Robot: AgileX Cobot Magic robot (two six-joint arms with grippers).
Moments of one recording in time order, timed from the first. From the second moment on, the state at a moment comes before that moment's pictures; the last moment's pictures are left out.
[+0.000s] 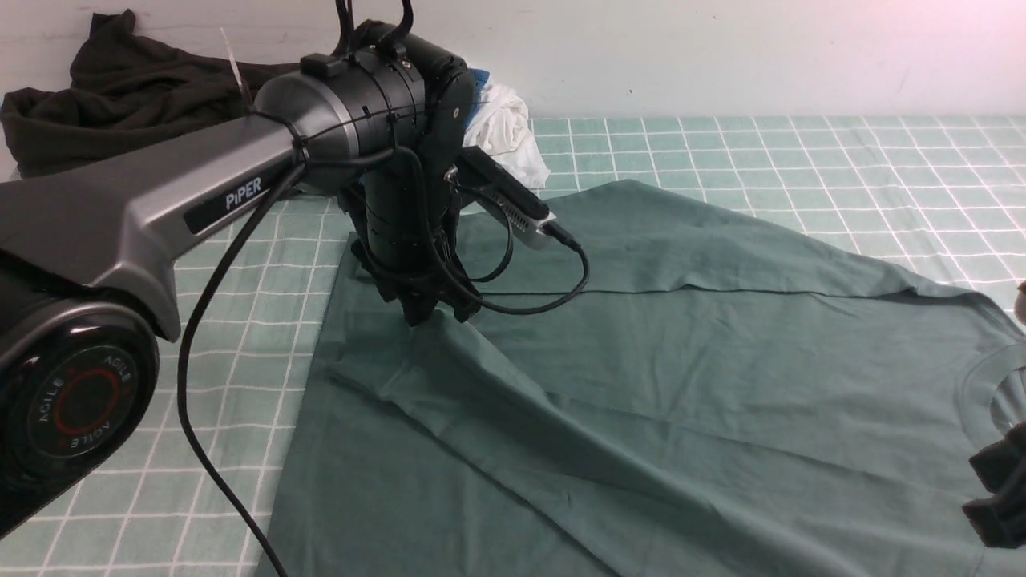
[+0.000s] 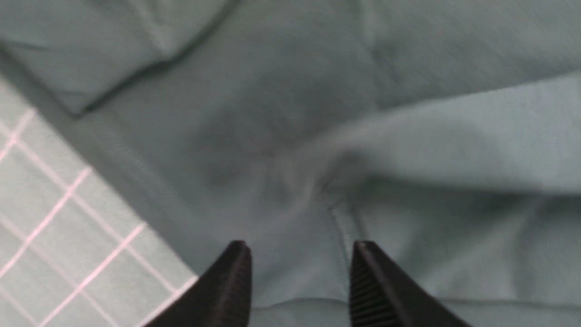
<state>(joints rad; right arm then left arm) 0.32 1.00 -0.78 -0.10 1.02 -0.02 -0.44 2.15 -1.91 0.20 1.23 0.22</state>
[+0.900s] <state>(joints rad) 0.32 1.28 -0.99 -0.16 0.90 0.03 -0.16 2.37 -2.05 -0.14 0.90 0.09</state>
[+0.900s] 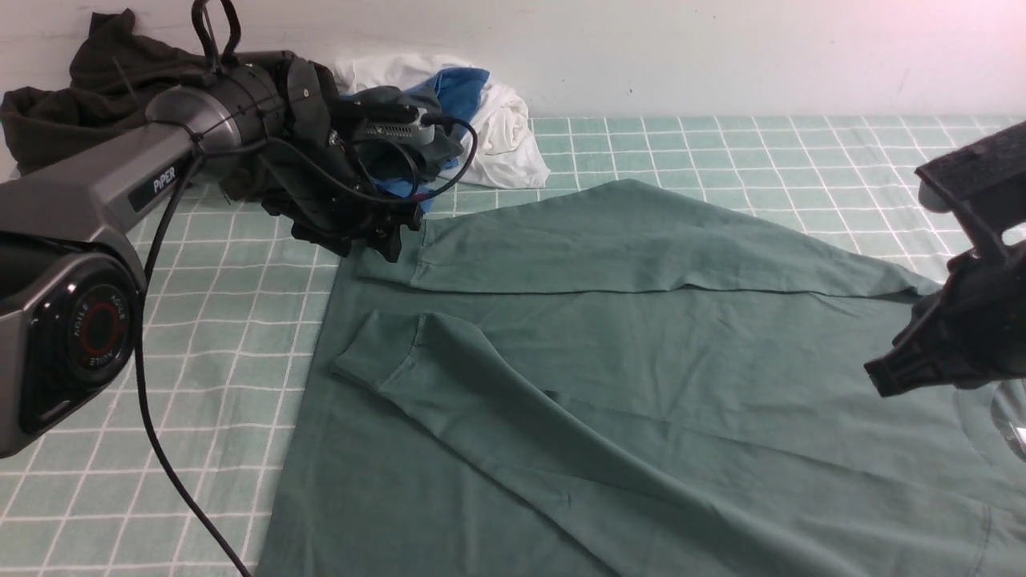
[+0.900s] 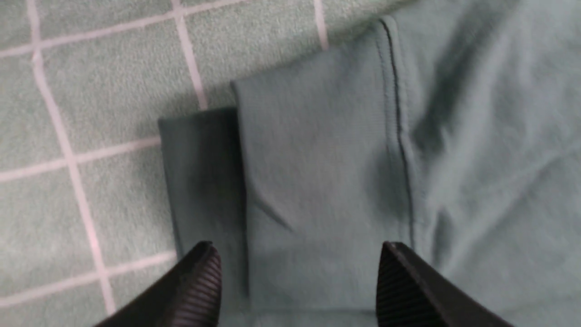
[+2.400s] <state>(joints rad) 0.32 1.18 -1.03 -0.19 0.95 -0.01 -0.19 2.06 -2.02 -0.42 1.22 0.14</state>
